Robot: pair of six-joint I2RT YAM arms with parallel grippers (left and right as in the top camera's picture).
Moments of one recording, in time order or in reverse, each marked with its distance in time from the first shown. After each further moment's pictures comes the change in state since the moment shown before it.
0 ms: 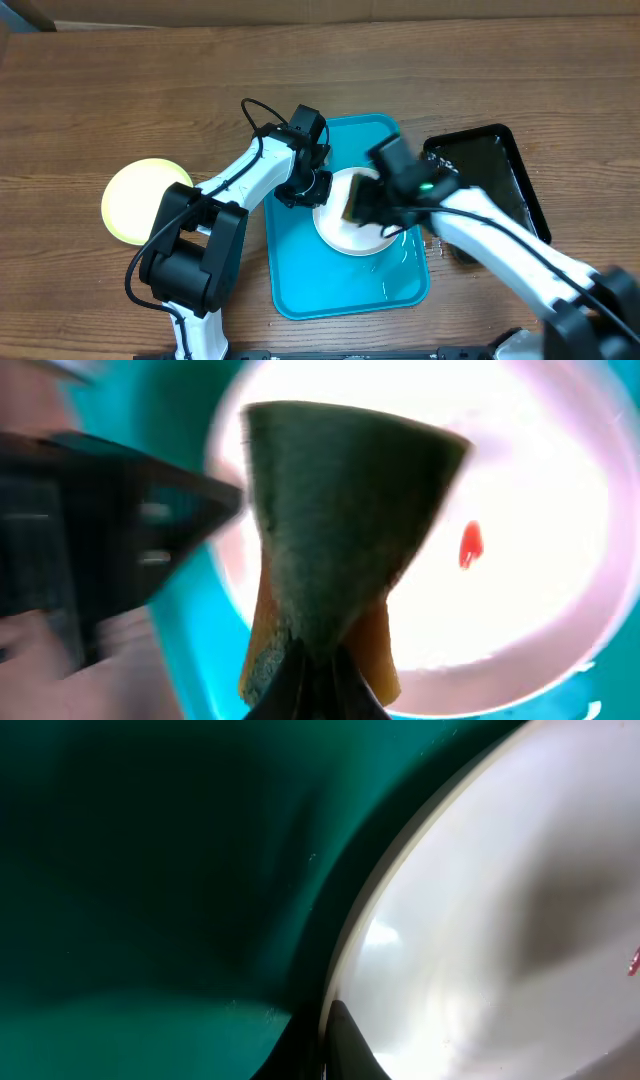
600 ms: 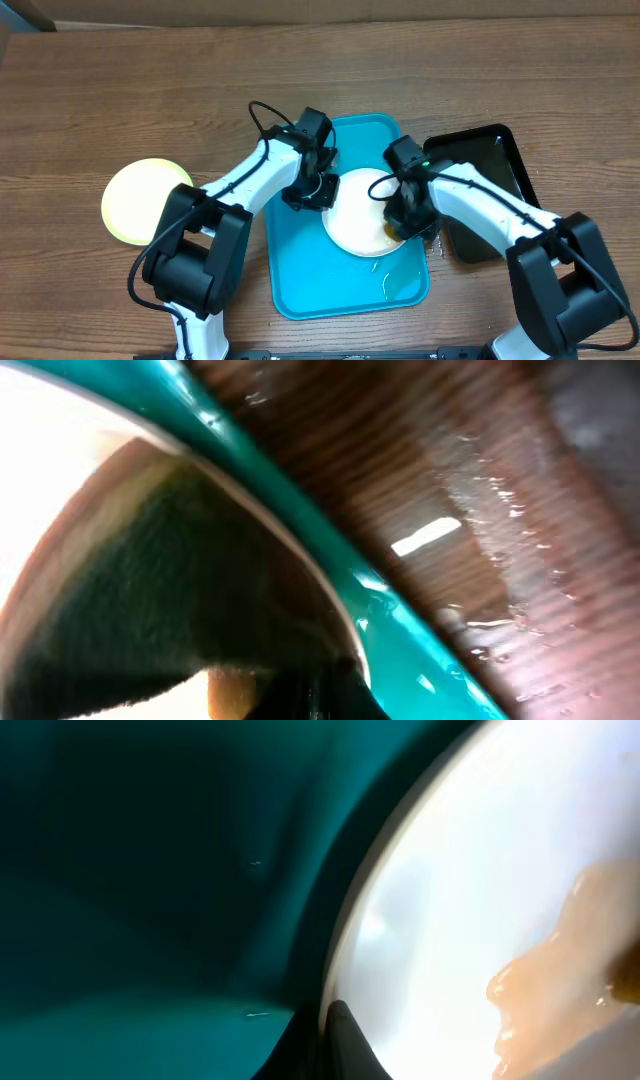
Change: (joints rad) left arm -0.026 0.000 -0.002 0.003 0.035 -0.016; right arm -0.161 0.183 0.004 -0.230 0.123 0.216
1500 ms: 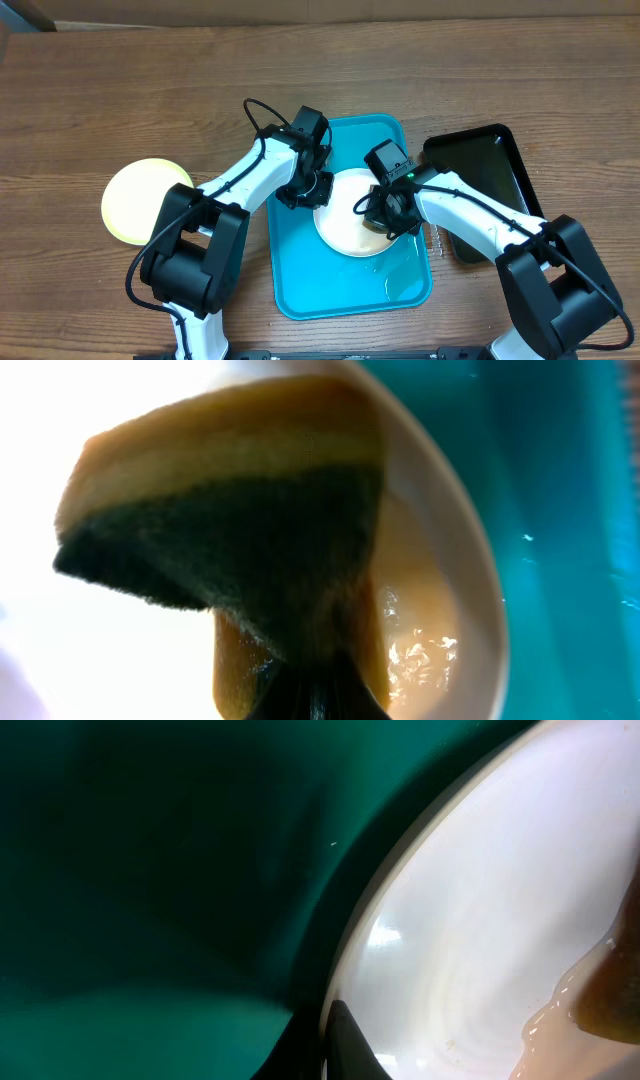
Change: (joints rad) left arm 0.015 -0.003 0.000 -0.004 -0.057 -0.003; right arm 0.091 0.003 -0.018 0.180 -0.011 -0.158
